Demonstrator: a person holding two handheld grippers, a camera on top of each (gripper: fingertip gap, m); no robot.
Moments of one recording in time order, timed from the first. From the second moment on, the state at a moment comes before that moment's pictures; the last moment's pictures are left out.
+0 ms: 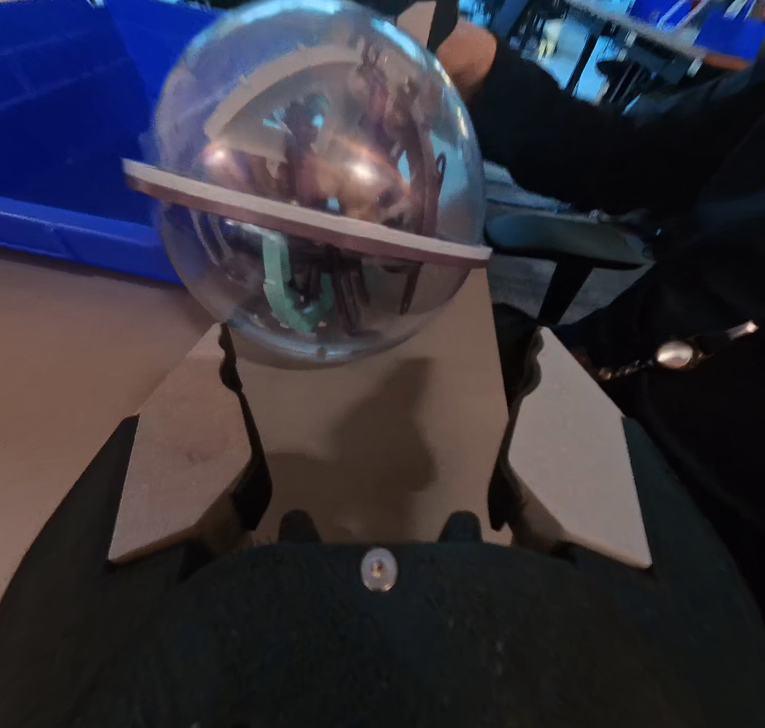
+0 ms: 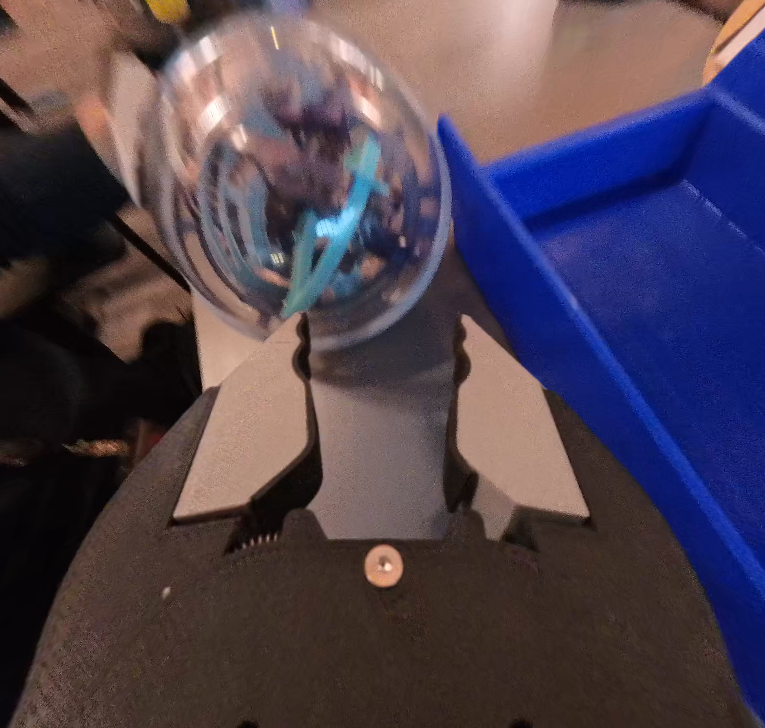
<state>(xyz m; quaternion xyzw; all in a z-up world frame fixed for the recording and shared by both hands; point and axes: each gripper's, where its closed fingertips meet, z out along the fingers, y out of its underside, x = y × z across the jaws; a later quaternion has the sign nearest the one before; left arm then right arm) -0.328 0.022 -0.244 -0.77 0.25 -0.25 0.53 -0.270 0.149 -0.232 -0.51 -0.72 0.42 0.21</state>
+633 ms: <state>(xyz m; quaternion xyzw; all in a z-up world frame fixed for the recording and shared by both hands) -0.312 0.031 -0.237 -0.77 0.14 -0.44 0.45 -0.300 0.072 -0.218 -0.46 -0.59 0.66 -0.07</state>
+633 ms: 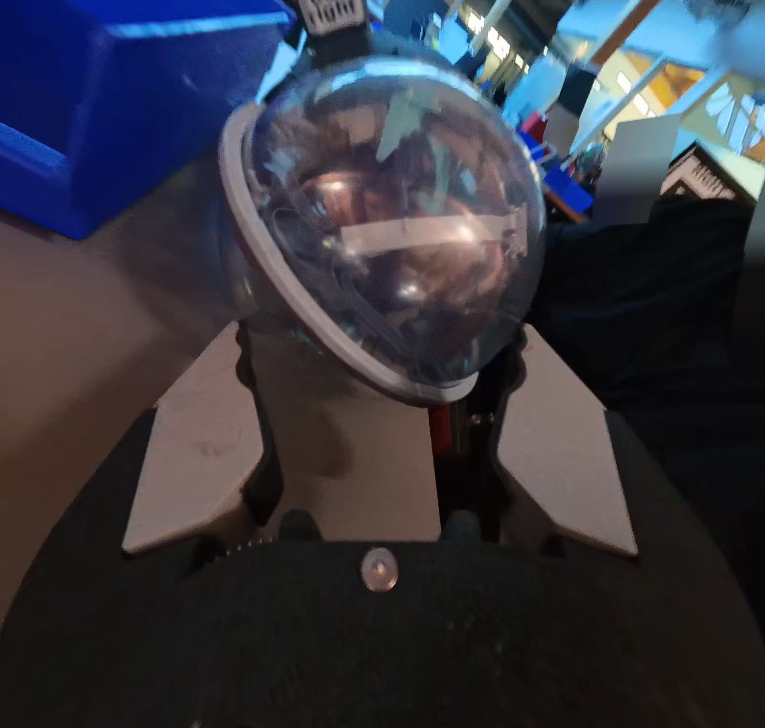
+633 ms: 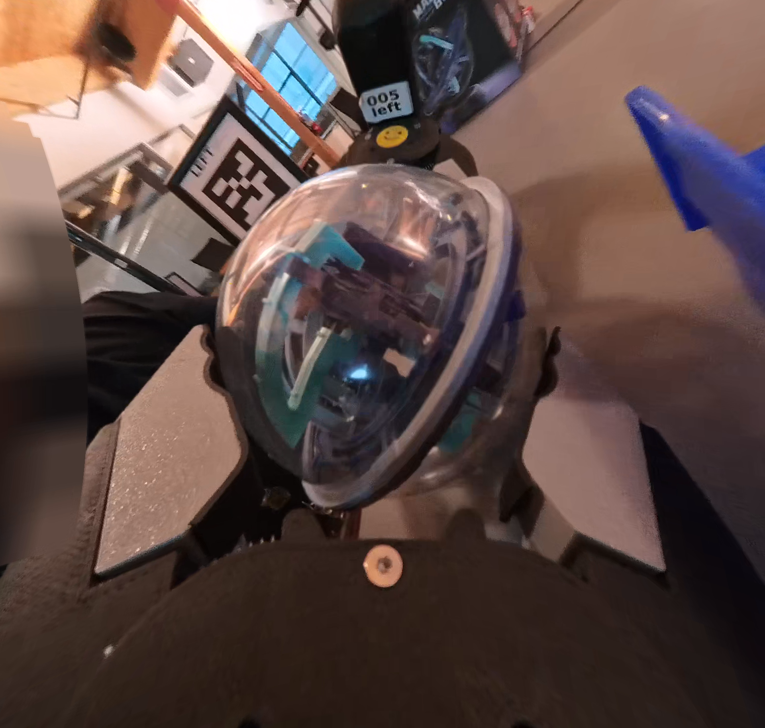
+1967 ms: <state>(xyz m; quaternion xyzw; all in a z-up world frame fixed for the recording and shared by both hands) -0.298 0.046 -0.251 -0.79 0.17 -0.37 0.46 -0.267 0.098 -0.225 -0.50 -0.66 0.55 0.04</state>
